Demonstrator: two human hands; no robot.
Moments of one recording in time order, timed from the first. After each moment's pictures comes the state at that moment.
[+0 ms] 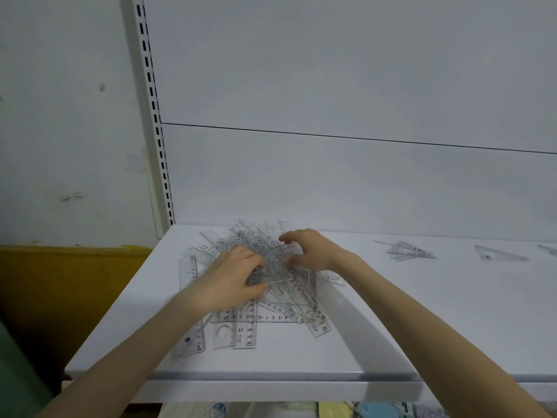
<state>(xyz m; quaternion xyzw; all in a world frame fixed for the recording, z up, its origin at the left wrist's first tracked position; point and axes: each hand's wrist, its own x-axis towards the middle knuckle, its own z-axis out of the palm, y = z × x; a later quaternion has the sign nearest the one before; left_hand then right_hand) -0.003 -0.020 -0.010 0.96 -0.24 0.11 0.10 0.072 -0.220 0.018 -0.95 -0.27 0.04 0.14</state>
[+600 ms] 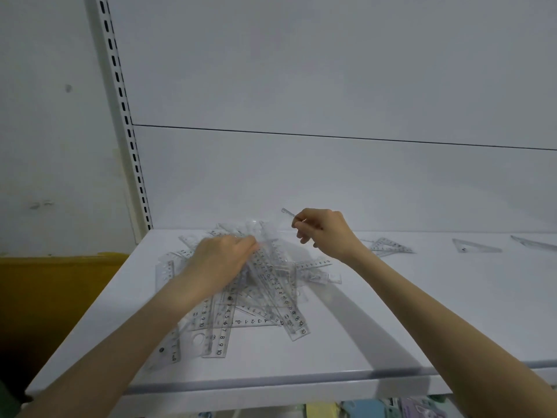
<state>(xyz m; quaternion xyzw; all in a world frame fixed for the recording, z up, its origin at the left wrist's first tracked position) 0.017 -0.037 0.010 0.90 -0.27 0.32 0.07 0.051 -0.269 0.045 -0.89 -0.18 -0.08 0.41</state>
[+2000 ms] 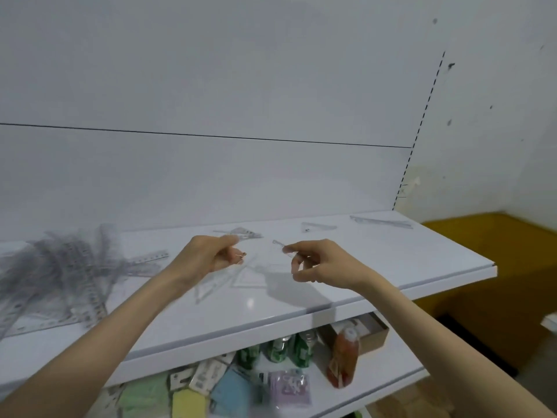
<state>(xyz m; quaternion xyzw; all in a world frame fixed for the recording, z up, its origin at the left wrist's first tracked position) -0.030 -0.308 0.021 0.74 -0.12 -0.08 0.66 -0.093 -0.557 0.041 -0.90 -0.11 0.02 0.42</state>
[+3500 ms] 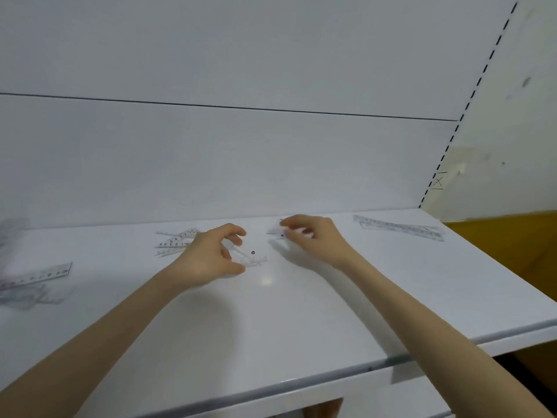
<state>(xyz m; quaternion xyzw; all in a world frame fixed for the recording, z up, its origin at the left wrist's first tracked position) 0.079 -0.450 -0.010 0.89 -0.14 -0.02 0.44 0.093 -0.691 -0.007 -0.91 -0.14 -0.09 0.38</state>
